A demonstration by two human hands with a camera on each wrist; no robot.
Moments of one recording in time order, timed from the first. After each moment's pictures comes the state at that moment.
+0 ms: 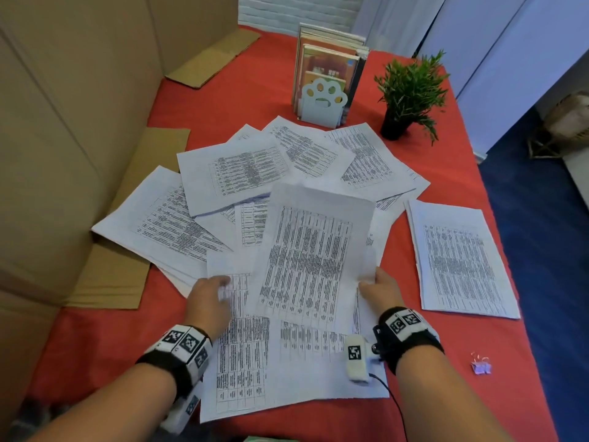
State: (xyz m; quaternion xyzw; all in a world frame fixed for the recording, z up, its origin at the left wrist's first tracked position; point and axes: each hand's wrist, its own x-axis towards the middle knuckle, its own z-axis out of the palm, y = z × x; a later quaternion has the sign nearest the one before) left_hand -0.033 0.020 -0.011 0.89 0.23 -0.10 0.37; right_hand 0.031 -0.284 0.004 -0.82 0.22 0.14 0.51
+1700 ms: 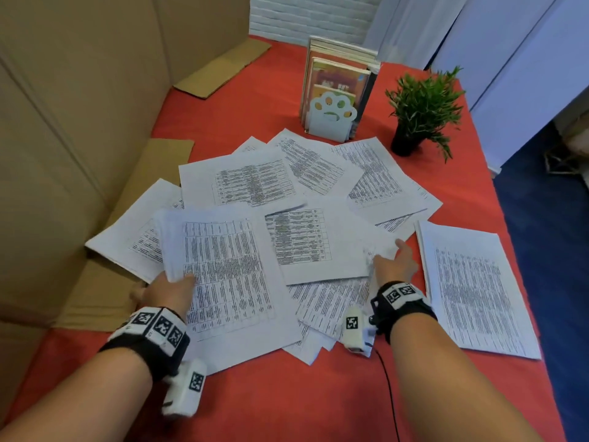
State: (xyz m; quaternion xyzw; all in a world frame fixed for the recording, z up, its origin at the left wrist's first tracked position) left_hand 0.025 0.063 -0.002 0.75 0.52 -0.01 0.42; right_hand 0.136 -0.282 -0.004 -0.81 0.33 -0.02 0.49
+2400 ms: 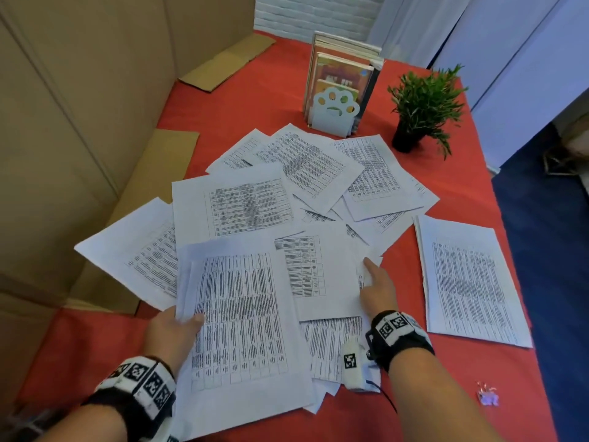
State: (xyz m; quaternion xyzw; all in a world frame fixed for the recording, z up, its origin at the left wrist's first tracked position) left_hand -0.064 0.047 -0.011 0.77 0.41 -0.05 0.49; right_hand 0.059 -0.272 -0.007 -0.86 0.18 0.11 0.46
